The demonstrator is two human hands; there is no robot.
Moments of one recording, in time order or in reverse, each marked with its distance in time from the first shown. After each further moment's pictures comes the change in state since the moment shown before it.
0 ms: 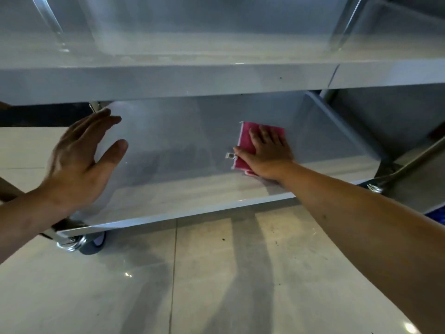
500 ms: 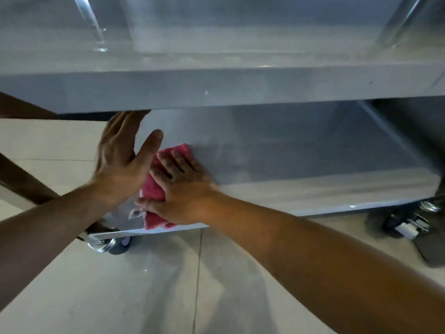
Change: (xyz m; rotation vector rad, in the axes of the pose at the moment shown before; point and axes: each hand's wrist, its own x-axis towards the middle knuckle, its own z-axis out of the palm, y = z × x) left_hand 0.013 0.003 0.009 -0.069 0.082 -0.061; right_hand -0.042 -0.227 0.024 0.109 0.002 -0.638
